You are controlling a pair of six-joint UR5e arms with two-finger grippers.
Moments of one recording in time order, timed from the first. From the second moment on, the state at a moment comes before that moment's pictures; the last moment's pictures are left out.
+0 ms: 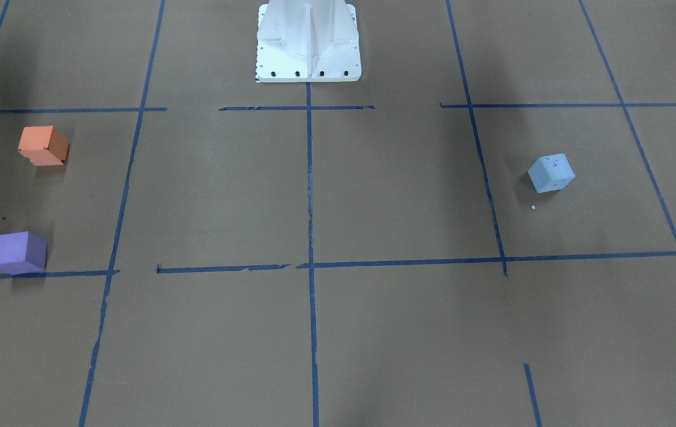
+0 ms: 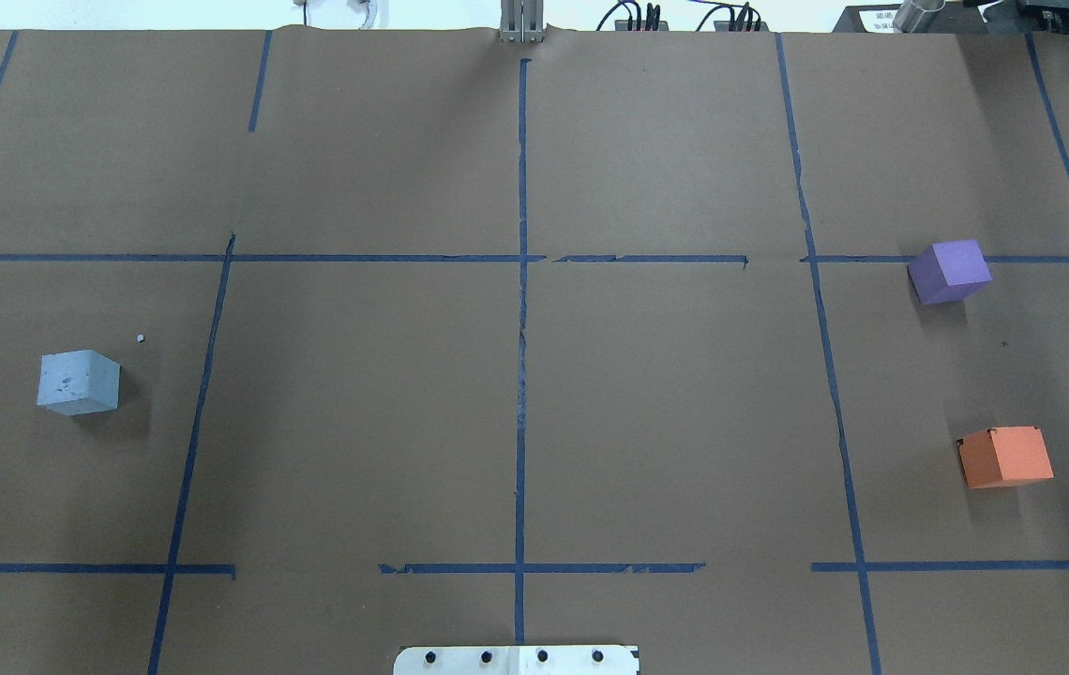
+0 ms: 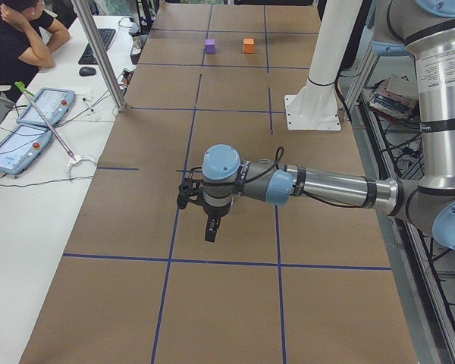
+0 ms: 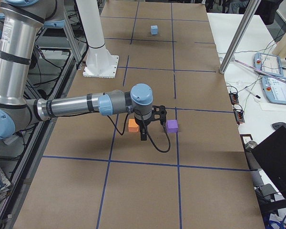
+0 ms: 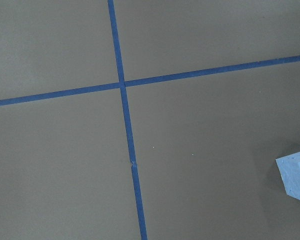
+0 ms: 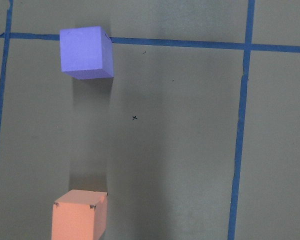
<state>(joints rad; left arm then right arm) -1.49 -1.37 -1.90 -1.66 -2.35 -0.07 1.45 -1.84 2.01 -1.56 2.41 0.13</state>
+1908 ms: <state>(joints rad) -1.12 -1.43 -1.91 -1.88 -2.32 -0.76 1.42 -1.83 2.00 -1.49 2.42 0.14</state>
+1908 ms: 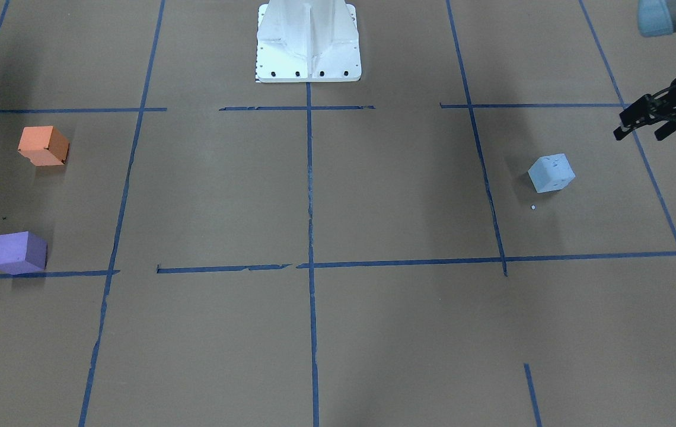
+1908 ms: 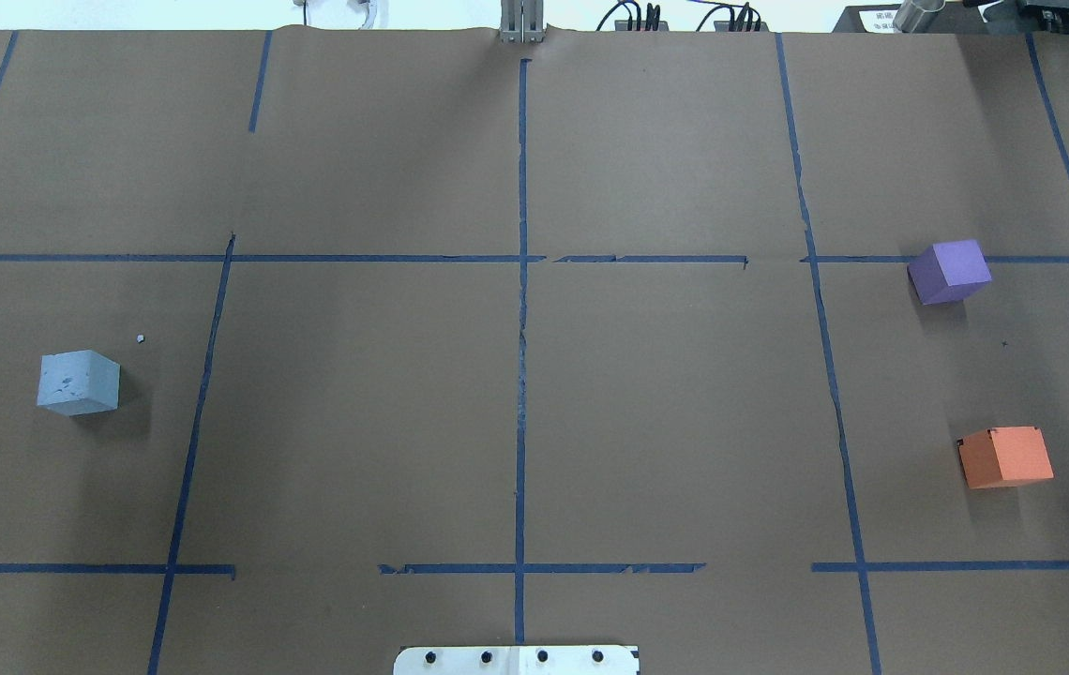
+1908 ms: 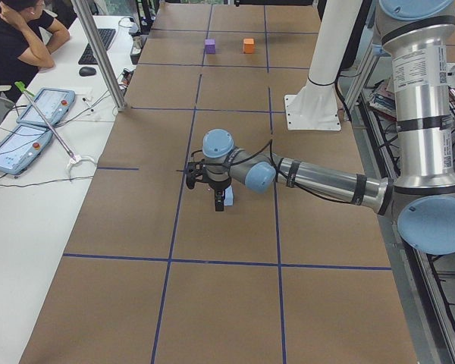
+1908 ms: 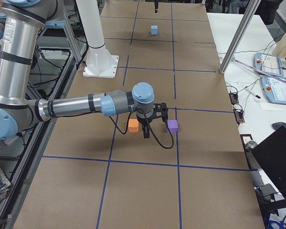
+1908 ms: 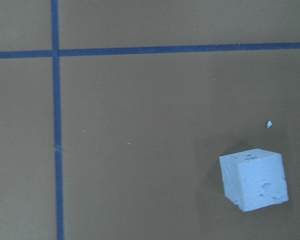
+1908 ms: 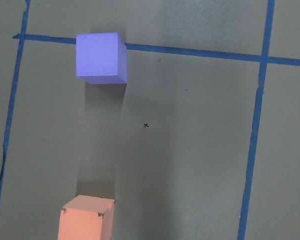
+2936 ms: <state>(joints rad) -0.88 -1.60 -1.72 -1.91 -2.19 -1.02 1.42 -1.83 1.99 -1.49 2.42 0.15</state>
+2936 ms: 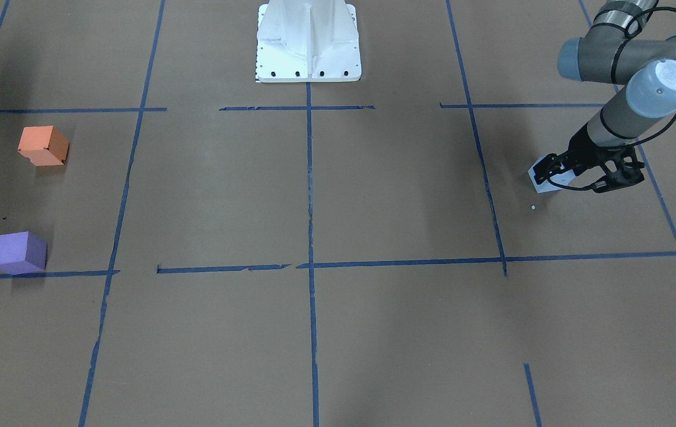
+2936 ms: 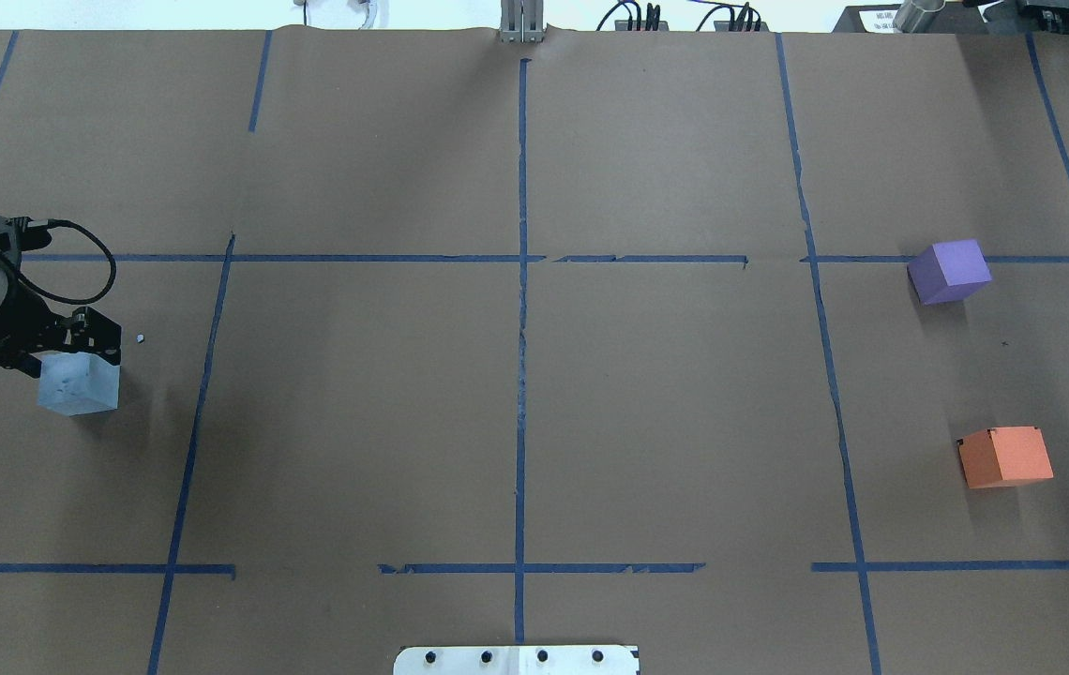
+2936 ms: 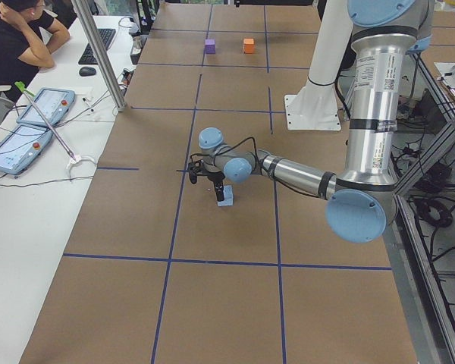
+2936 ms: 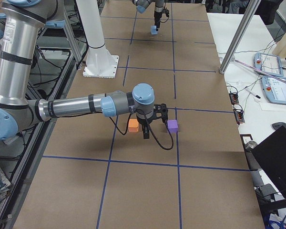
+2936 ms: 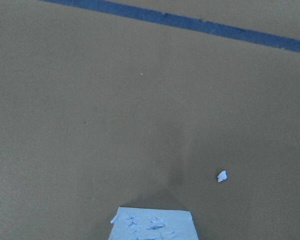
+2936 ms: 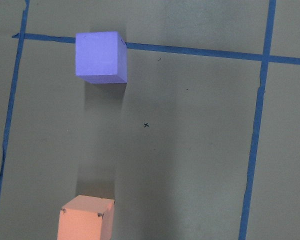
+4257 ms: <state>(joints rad) -0.73 -1.99 -1.79 -1.74 -2.17 -1.08 1.34 -1.78 2.00 -1.48 2.44 0.24</state>
